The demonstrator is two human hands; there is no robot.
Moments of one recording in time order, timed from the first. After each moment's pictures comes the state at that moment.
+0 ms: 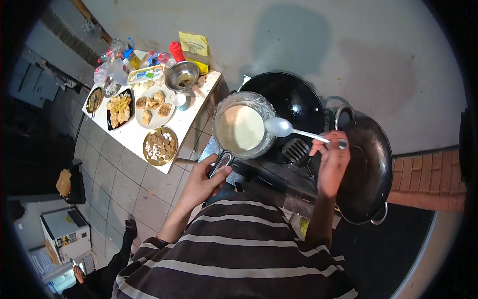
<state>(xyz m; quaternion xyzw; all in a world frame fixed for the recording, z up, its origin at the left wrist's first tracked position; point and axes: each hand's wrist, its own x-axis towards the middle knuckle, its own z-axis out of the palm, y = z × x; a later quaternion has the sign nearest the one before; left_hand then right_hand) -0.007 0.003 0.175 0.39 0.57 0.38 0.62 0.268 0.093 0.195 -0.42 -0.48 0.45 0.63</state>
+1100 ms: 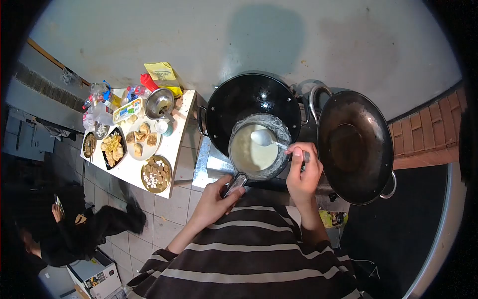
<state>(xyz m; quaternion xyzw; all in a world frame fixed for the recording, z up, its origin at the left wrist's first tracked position) 0.052 0.011 0.186 0.48 0.55 0.25 0.64 0.271 0.054 0.184 -0.54 -0.61 0.17 0.55</state>
